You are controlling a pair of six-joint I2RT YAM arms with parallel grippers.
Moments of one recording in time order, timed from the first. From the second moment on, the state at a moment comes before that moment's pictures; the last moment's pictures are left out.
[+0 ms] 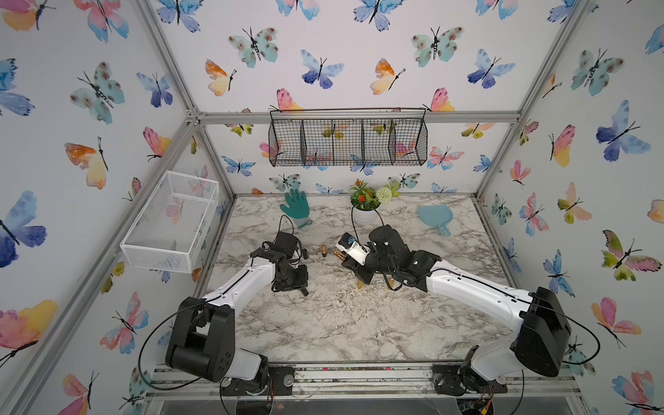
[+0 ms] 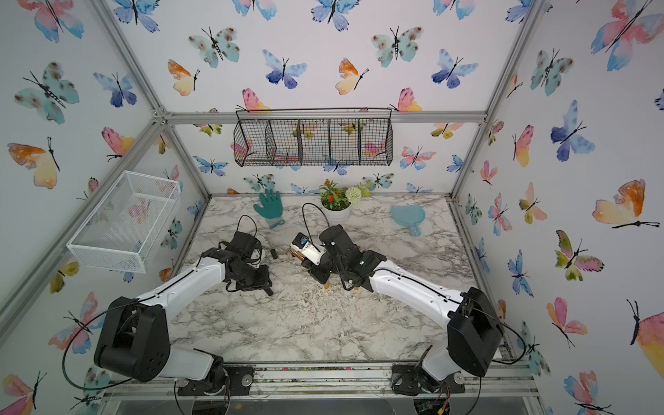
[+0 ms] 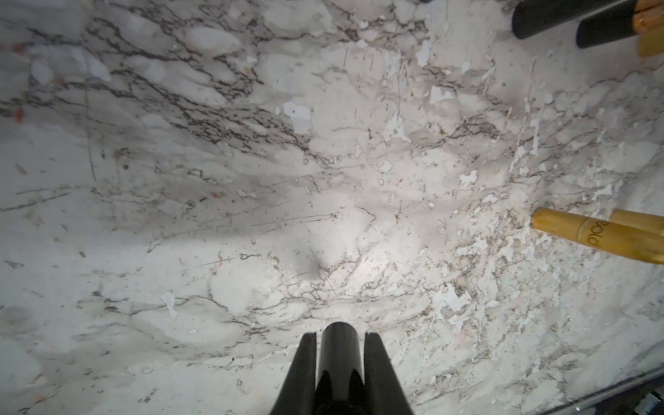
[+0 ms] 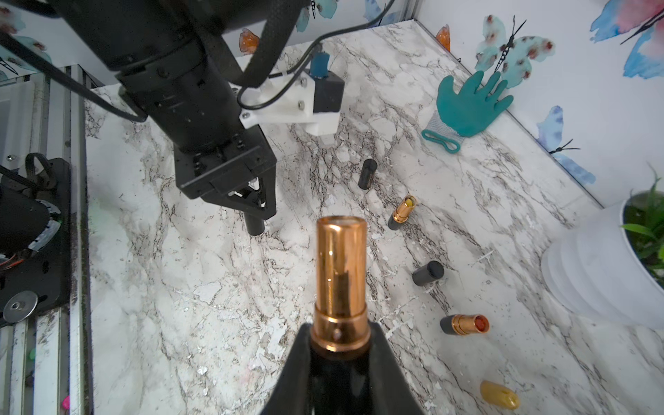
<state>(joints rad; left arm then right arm) -0.33 1.44 0.92 -0.76 0.20 -0.36 0.90 1.52 1.17 -0.28 -0.17 -0.24</state>
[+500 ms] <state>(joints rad) -0.48 1.57 0.93 -0.64 0.03 -0.38 0.90 1.55 1.20 -0.29 -0.15 -0.24</state>
